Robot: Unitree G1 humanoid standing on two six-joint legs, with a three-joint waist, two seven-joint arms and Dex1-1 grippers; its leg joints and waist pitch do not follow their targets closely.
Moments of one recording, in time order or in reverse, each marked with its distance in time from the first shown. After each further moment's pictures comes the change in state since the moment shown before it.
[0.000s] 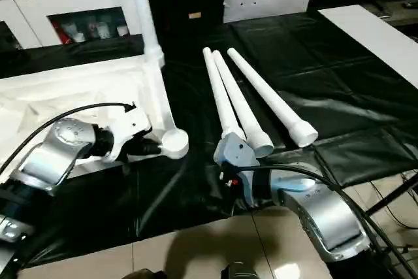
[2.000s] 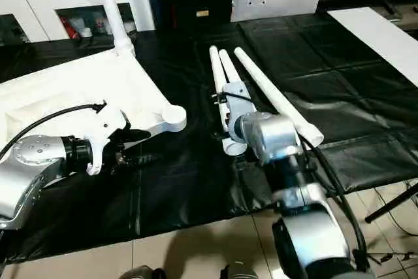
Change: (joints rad) left arm 0.272 0.061 0.167 -0.541 -0.271 0.228 0.041; right arm -0.592 0.361 -0.217 0.770 -0.139 0.462 -0.591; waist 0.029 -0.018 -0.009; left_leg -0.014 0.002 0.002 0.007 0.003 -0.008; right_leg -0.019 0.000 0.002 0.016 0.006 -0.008
